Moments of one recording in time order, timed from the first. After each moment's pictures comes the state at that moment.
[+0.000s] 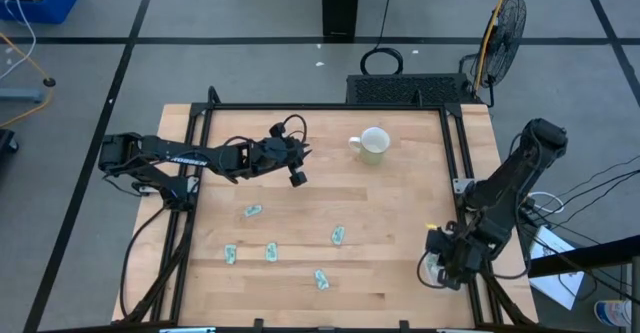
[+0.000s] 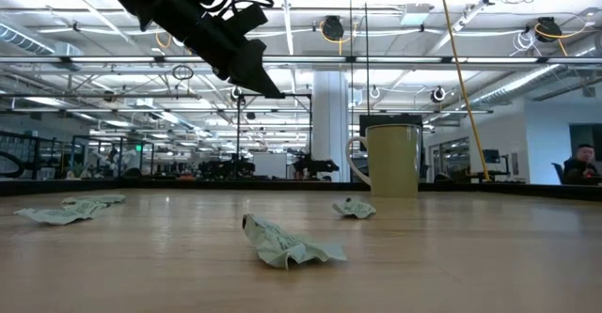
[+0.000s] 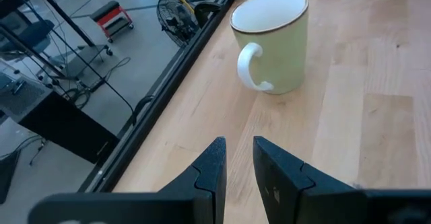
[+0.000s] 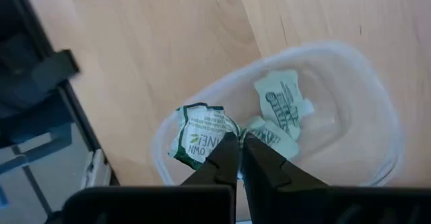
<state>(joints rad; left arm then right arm) 0.13 1.45 0.83 0.12 -0.39 0.14 0.97 1.19 0.74 -0.83 0.00 1.39</state>
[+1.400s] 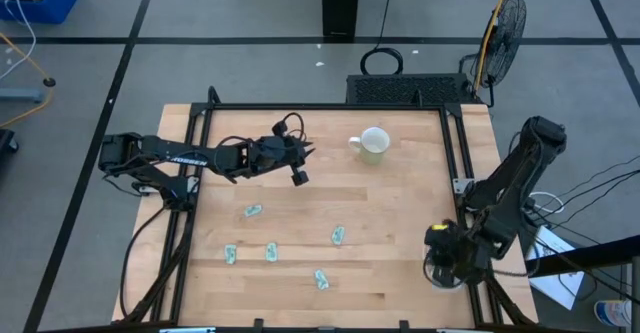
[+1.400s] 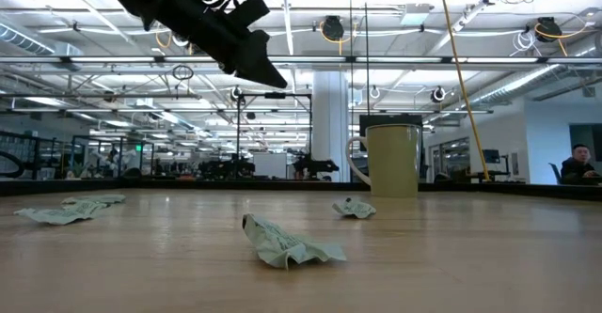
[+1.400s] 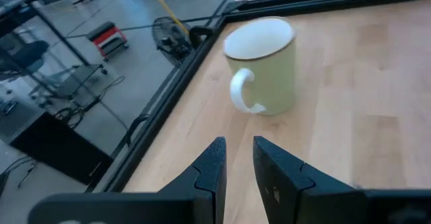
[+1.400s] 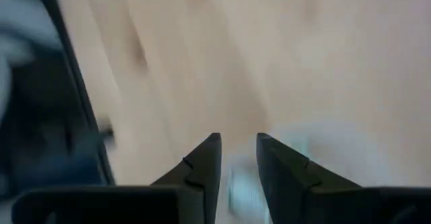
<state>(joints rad) 0.13 1.45 0.83 0.20 -0.35 0.18 1.00 1.13 0.74 -0.76 0.36 1.41</state>
